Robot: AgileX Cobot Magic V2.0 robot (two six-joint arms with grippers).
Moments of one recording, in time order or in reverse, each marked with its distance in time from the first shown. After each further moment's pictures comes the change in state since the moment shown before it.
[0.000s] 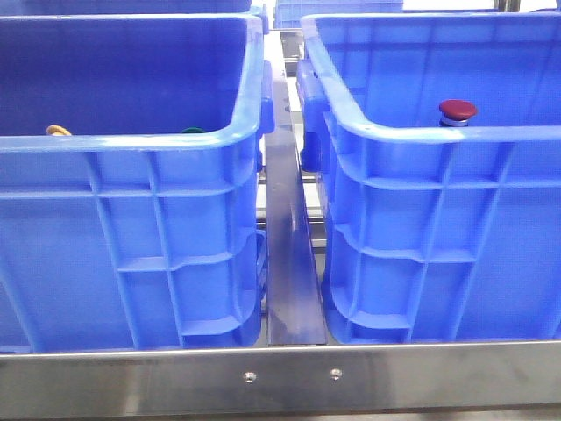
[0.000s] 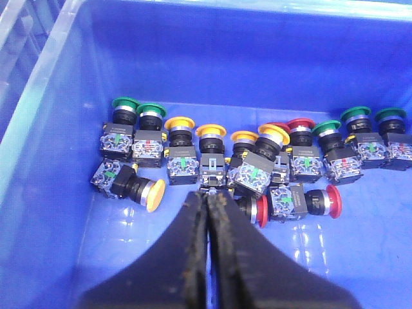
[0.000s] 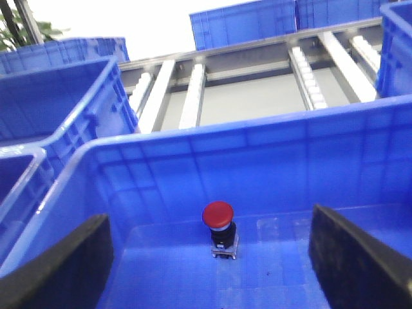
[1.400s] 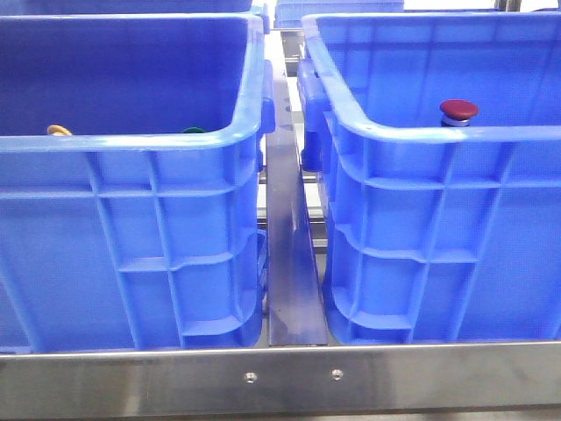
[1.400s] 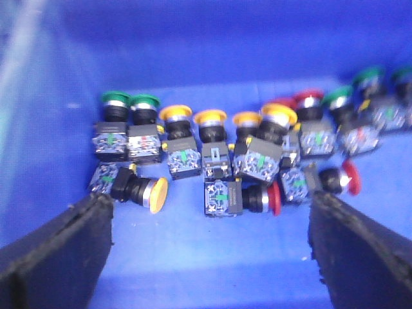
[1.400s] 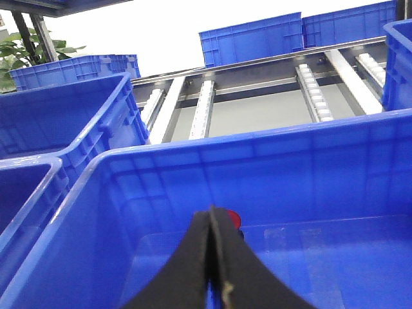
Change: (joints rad) left arm 0.000 0.250 -0.144 -0.062 0.053 0.212; right arm 0.000 -0.042 0.013 0.000 0.014 0.000
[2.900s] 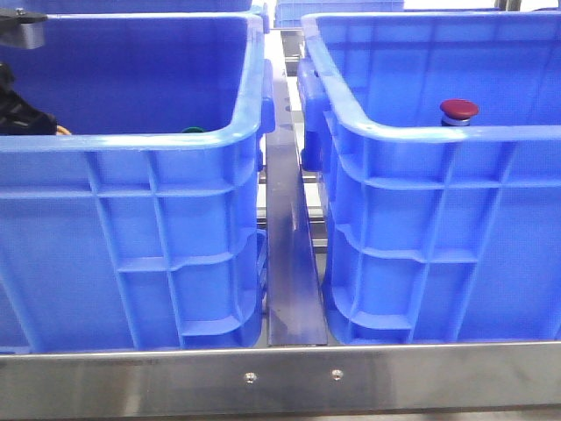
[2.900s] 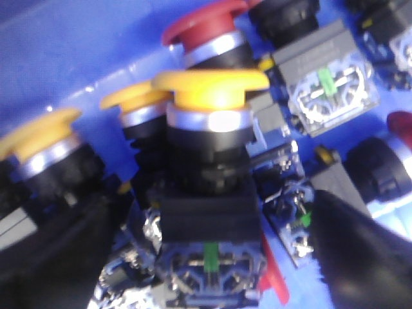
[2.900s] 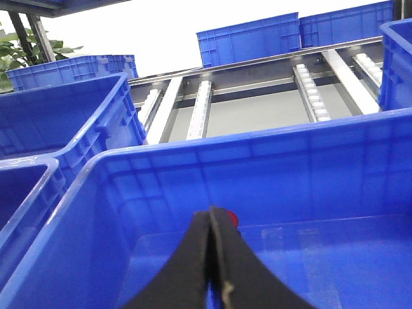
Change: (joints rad) left arm -0.059 0.750 -0.270 -0.185 -0.050 0.424; right arm 0.000 0.000 0.000 0.000 -0.005 0.000
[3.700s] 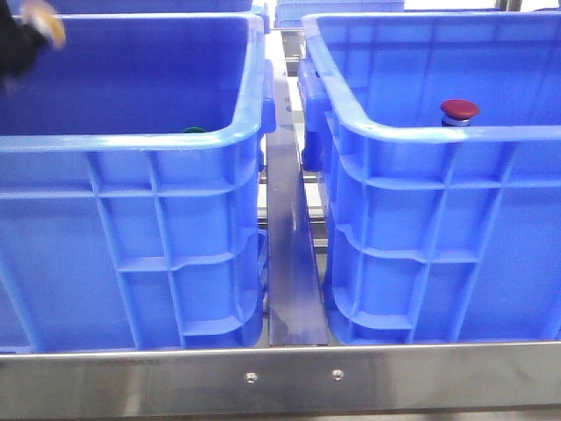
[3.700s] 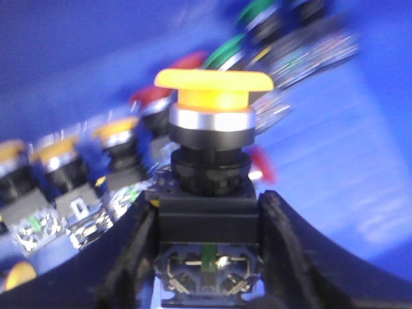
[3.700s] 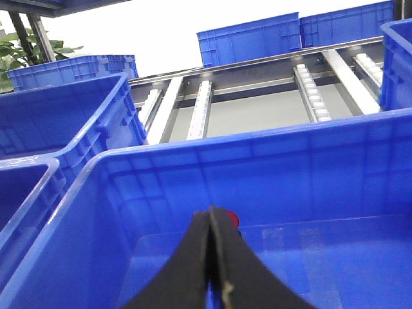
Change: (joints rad) left arm -0.035 -0.340 0.000 -0.149 0.166 -0.008; right arm 0.000 0.000 0.000 0.000 0.000 0.000
